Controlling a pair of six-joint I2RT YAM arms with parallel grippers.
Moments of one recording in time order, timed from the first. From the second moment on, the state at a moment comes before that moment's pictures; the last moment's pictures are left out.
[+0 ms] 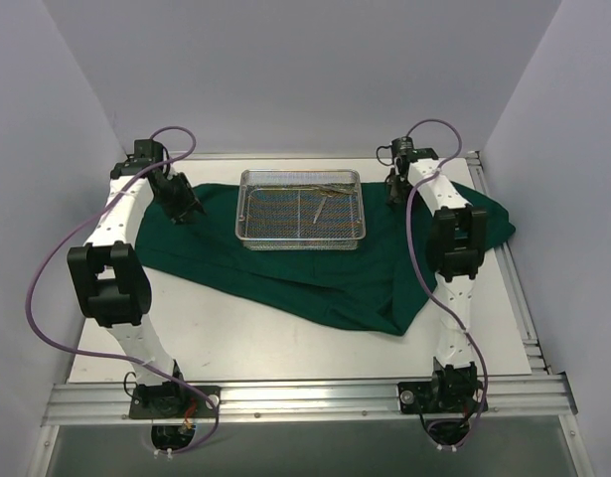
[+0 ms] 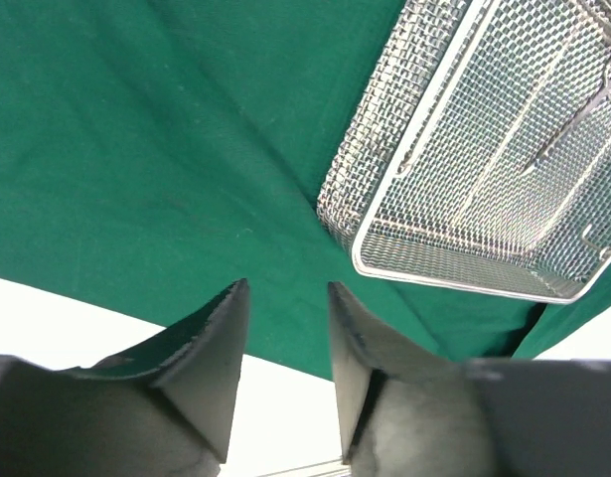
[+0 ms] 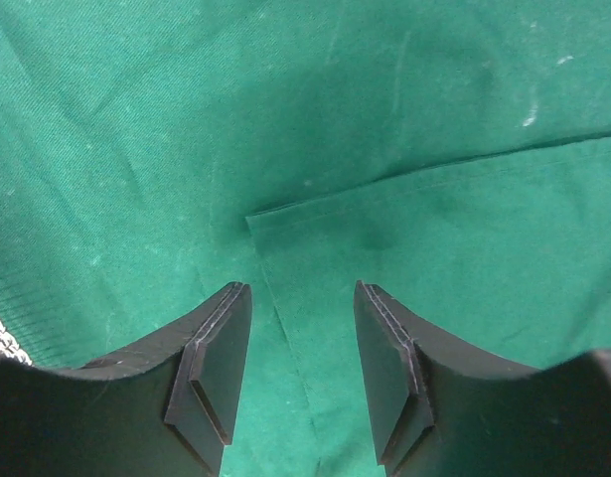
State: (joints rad) left arm 0.04 1.86 1.68 -0.93 0.25 -0.52; right arm 0.11 2.34 2.05 -0.92 0.27 0.32
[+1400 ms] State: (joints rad) left arm 0.17 1.77 1.56 -0.95 0.27 -0.45; right arm -0.46 1.58 1.16 -1.10 0.51 0.58
